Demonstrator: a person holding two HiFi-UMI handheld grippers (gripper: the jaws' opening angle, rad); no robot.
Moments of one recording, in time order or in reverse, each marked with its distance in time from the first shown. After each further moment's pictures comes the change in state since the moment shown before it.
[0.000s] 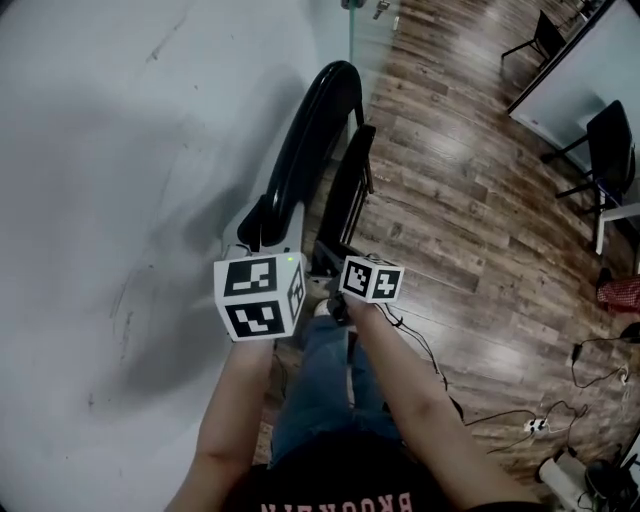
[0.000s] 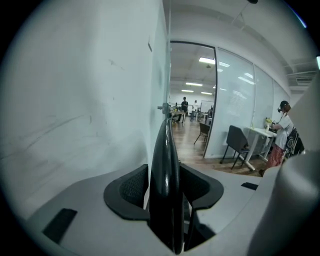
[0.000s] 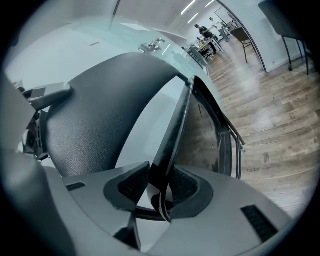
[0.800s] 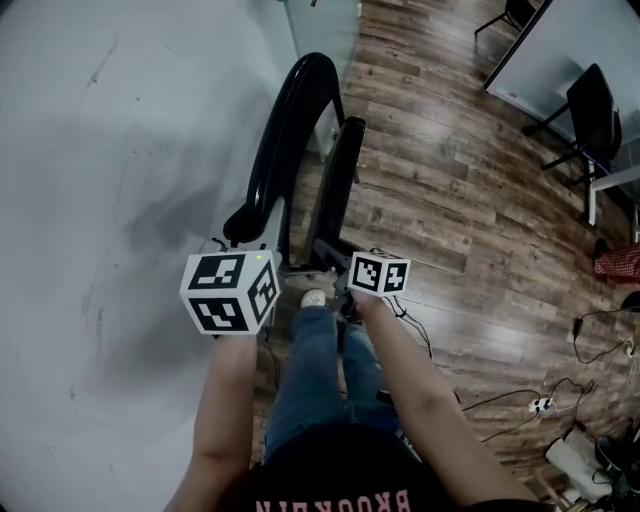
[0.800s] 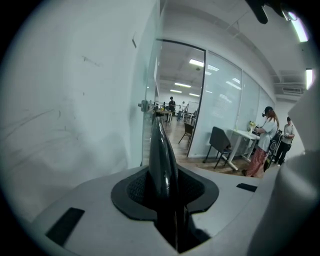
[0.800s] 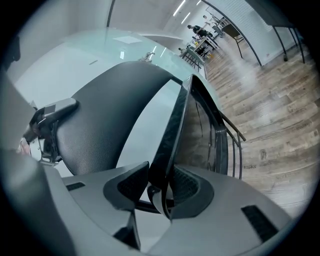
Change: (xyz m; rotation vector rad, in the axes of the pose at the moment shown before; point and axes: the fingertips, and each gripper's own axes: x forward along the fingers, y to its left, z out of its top) left arm 0.002 -0.080 -0.001 0.002 0.012 -0.164; right arm -0.077 -0.049 0.003 0.080 -0.019 0.090
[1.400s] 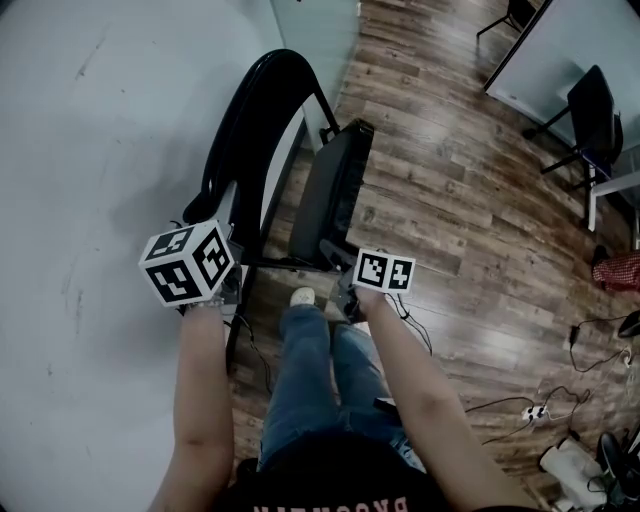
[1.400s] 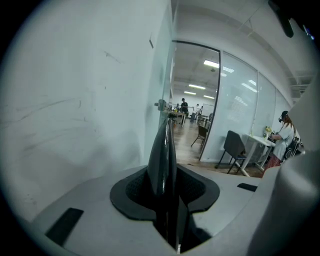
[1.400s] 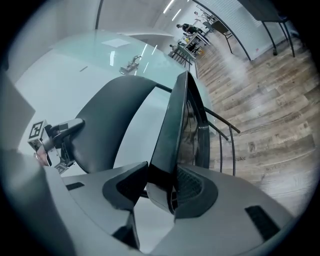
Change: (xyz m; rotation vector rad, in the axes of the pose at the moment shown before) left arm 0.003 0.037 -0.014 -0.100 -0.015 0.145; right arm -0.046 -0.047 -0.006 0.076 0.033 -0.037
